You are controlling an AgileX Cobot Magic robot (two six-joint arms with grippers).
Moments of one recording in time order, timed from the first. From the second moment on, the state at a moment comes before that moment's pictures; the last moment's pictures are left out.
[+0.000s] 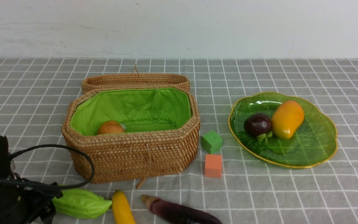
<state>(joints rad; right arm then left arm) -0.03 -0.01 0.03 -0.18 0.33 0.26 -0.13 1.46 -0.71 0.07 0.78 -0.88</state>
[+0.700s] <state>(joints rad) -0.03 -0.01 0.03 -0.18 0.33 0.26 -0.13 1.34 -0.71 0.06 0.88 -0.72</state>
